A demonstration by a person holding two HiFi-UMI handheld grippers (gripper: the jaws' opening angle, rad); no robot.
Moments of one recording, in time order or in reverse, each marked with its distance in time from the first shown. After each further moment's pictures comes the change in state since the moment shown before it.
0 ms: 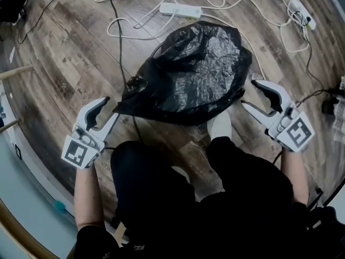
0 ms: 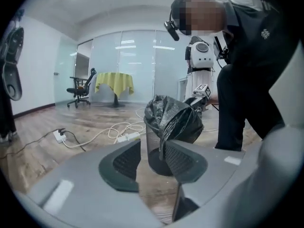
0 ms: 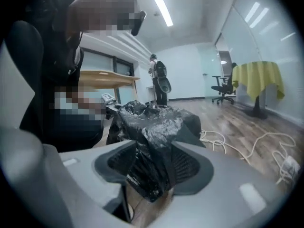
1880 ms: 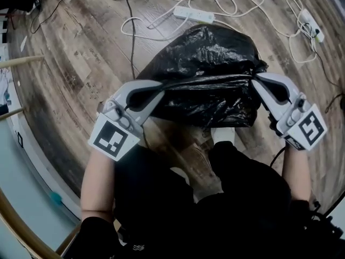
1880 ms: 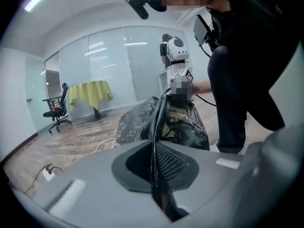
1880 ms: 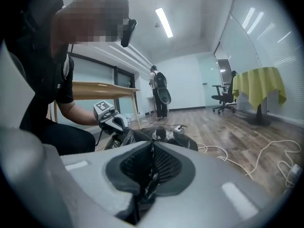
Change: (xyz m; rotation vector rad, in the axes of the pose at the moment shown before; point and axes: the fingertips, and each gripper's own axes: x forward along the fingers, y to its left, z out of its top) left arm 0.087 -0.059 0.080 0.341 0.044 -0.156; right arm 0.016 -0.018 0.075 0.002 -0.130 0.019
